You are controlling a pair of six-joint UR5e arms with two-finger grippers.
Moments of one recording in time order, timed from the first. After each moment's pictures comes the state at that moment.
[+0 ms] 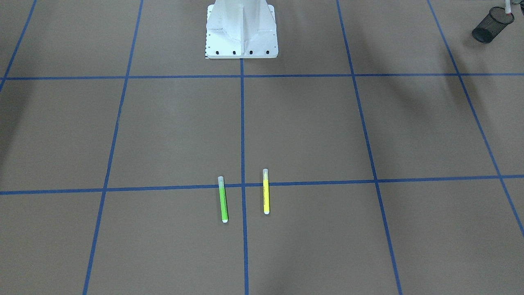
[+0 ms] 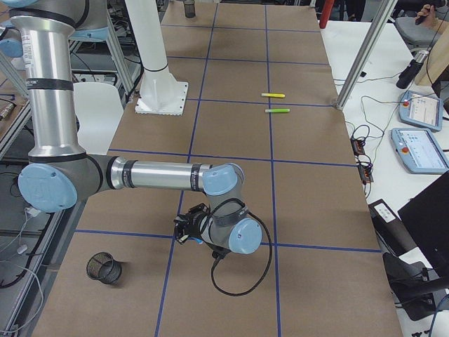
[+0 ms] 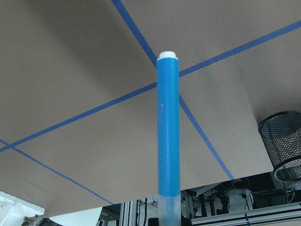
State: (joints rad) left arm -2.02 -1.13 -1.61 -0.58 -2.15 0.35; right arm 1.67 -1.53 1.55 -2.84 2.33 -0.47
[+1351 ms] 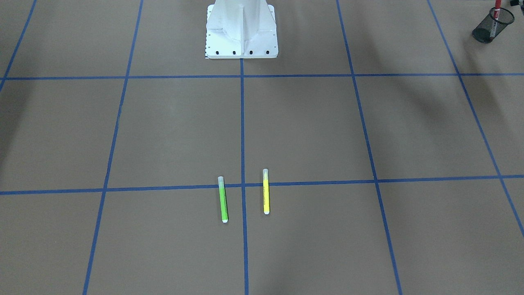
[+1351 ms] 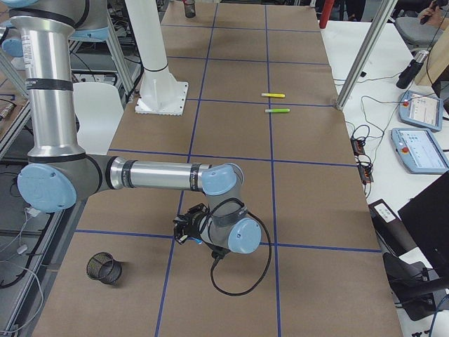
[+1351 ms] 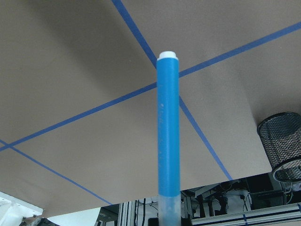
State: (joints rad) left arm -2.02 -1.26 -1.47 -0.62 -2.16 0.35; right arm 1.67 -1.54 1.55 -2.84 2.32 -0.48
